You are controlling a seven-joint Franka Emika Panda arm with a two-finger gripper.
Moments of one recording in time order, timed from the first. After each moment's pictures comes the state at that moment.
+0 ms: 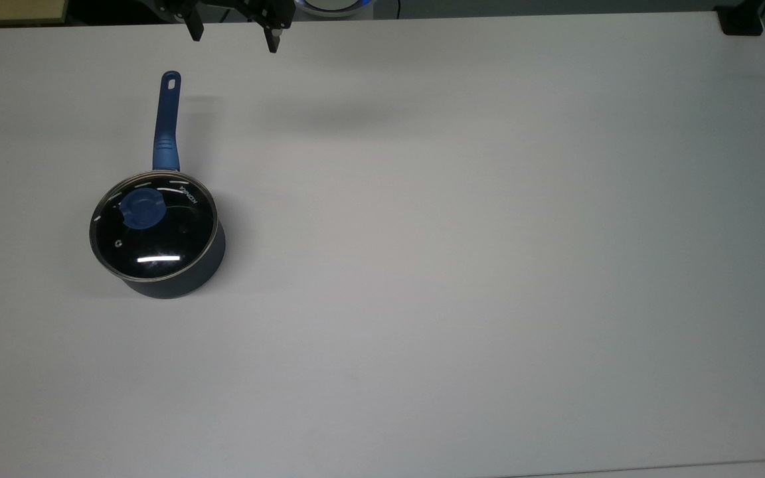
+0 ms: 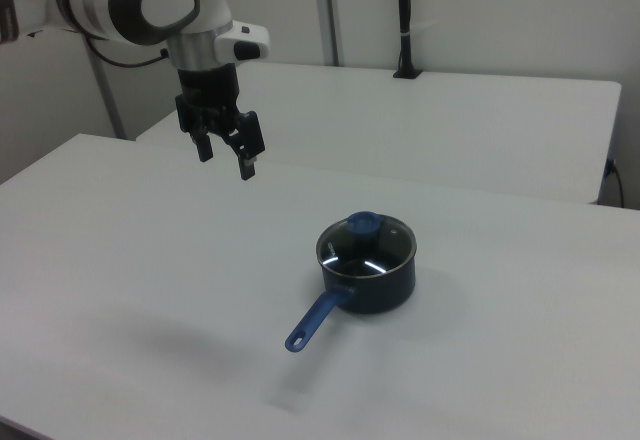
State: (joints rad) arm 0.04 0.00 -0.16 -1.66 0.03 1.66 0.06
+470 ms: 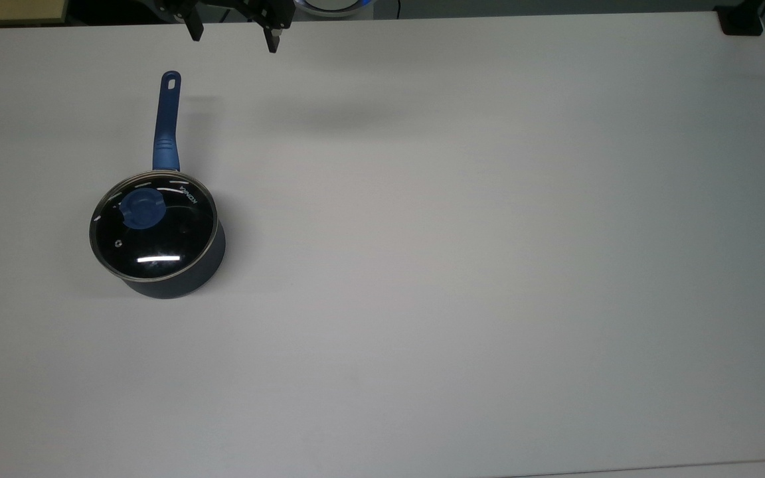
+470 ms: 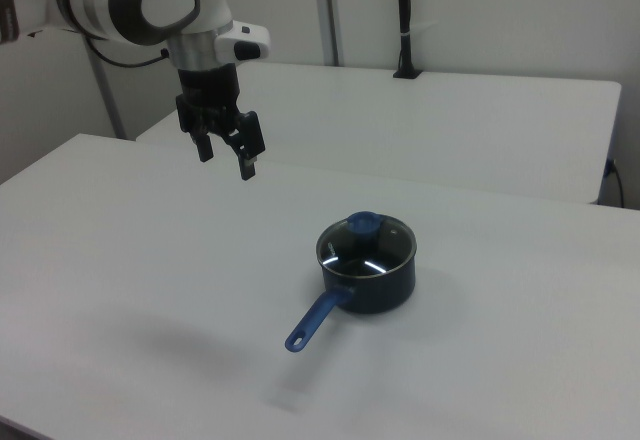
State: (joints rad) arm 0.04 0.00 -0.16 -1.66 0.03 1.66 0.06
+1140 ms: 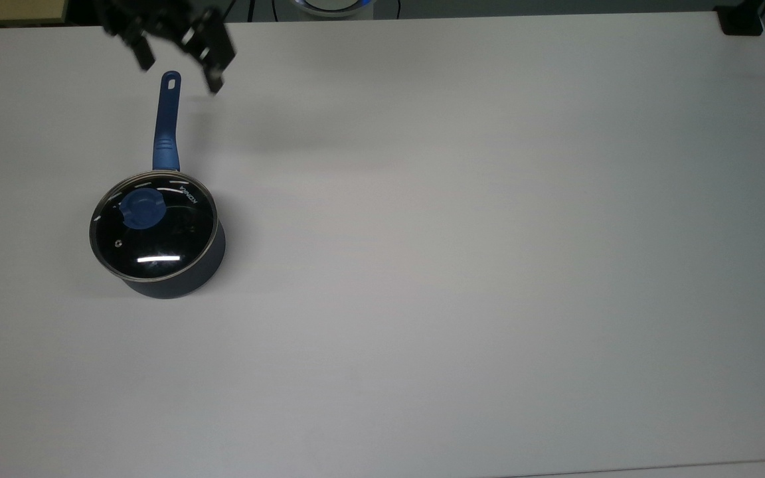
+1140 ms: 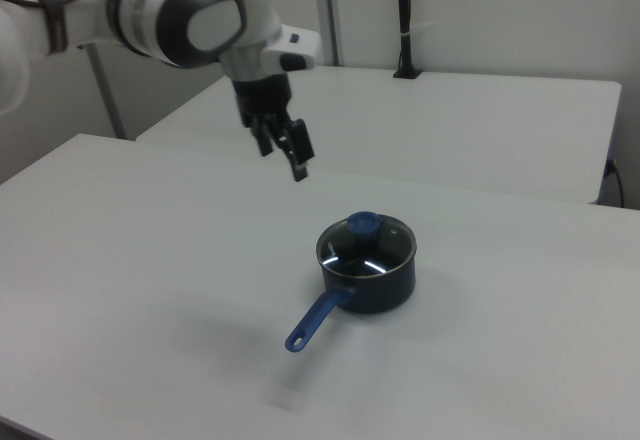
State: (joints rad) arm 0.02 0.09 -0.23 -1.63 0.06 1.85 0.18
